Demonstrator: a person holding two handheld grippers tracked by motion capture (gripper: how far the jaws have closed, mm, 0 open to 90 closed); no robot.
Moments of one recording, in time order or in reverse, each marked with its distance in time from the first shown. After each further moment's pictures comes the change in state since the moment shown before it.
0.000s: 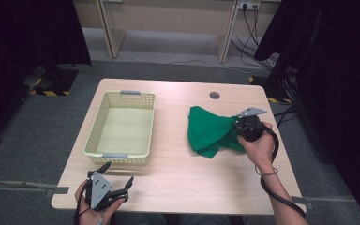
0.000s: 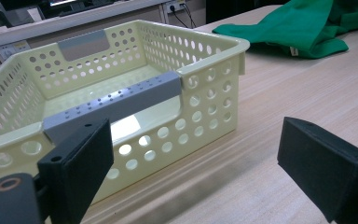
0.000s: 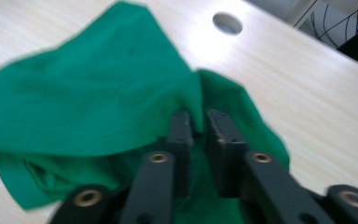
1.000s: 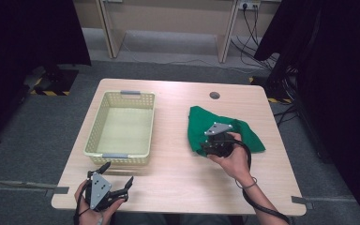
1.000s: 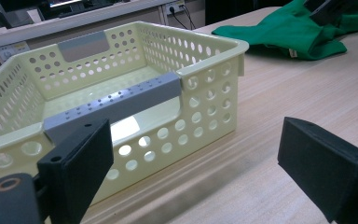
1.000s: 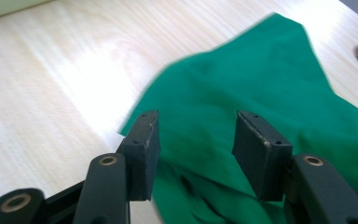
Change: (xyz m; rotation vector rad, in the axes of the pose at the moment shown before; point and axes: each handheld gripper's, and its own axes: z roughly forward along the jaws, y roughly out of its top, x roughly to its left) left arm 0.000 0.000 0.000 -0.007 -0.002 -0.003; right arm 0.089 0.002 0.021 -0.022 0.226 -0.212
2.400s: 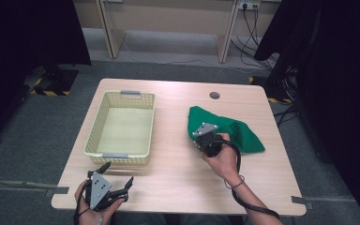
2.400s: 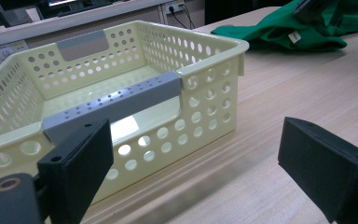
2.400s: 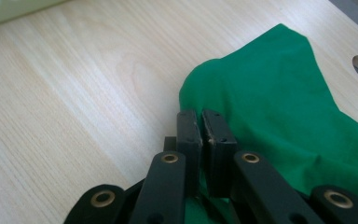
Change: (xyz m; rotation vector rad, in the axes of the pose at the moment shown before) left arm 0.001 0.000 0.000 0.005 -0.003 -0.001; right arm 0.021 0.020 0.009 0.038 -0.057 -0.021
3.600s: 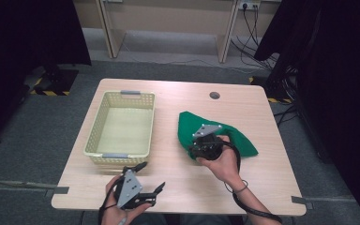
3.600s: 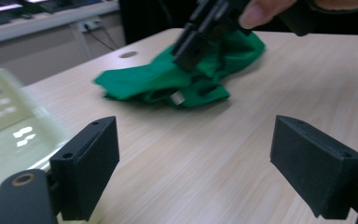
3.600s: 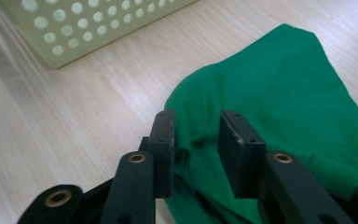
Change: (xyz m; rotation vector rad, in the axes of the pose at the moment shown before) left arm -0.068 0.049 0.042 -0.031 -0.334 0.076; right arm 0.010 0.002 -0.018 -0.056 0.179 0.056
